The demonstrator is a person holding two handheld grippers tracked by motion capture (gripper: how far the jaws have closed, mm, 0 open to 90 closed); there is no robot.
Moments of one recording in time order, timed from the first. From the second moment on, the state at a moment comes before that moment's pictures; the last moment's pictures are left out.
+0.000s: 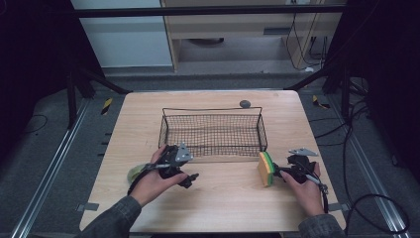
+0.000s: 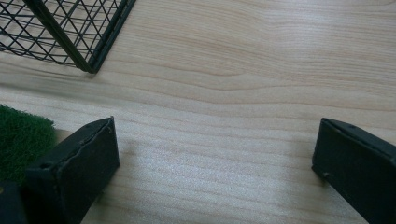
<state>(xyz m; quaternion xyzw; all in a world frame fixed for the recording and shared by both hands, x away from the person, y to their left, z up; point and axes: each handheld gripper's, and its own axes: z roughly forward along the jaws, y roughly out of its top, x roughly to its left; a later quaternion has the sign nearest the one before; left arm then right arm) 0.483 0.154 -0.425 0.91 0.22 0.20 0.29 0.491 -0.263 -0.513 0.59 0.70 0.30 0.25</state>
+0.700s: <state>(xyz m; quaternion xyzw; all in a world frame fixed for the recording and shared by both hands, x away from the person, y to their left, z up) 0.476 0.215 -0.373 0.97 0.14 0.16 0.13 0.489 -0.263 -0.513 0.59 0.70 0.30 0.25</state>
